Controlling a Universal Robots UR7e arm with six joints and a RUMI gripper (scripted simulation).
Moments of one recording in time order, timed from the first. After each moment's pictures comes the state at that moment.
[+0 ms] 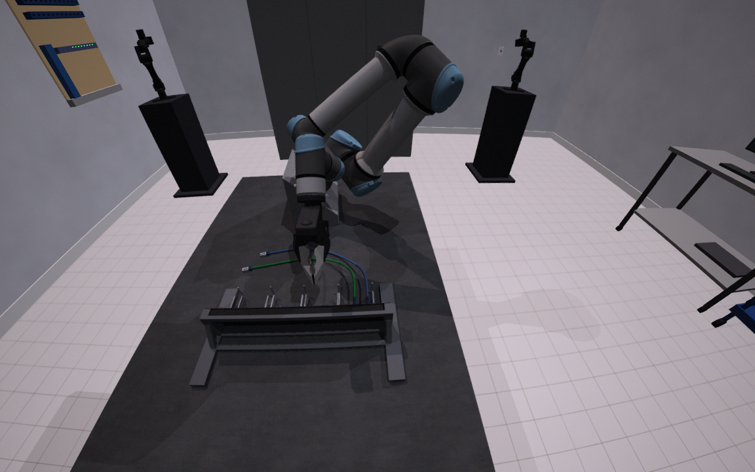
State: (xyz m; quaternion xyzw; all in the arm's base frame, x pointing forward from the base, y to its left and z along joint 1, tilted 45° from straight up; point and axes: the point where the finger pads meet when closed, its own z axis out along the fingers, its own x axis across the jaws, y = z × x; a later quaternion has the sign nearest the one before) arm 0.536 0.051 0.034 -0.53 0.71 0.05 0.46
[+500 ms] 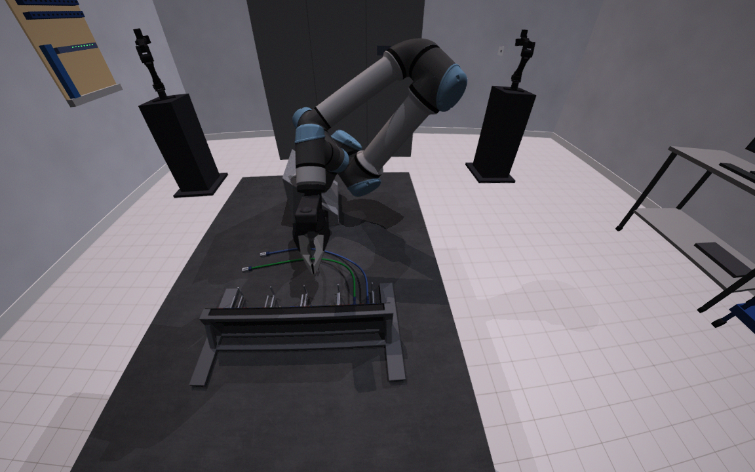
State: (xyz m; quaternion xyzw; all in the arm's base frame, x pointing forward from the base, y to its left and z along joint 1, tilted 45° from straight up) arm 0.519 0.037 0.049 -0.53 0.71 0.04 0.46
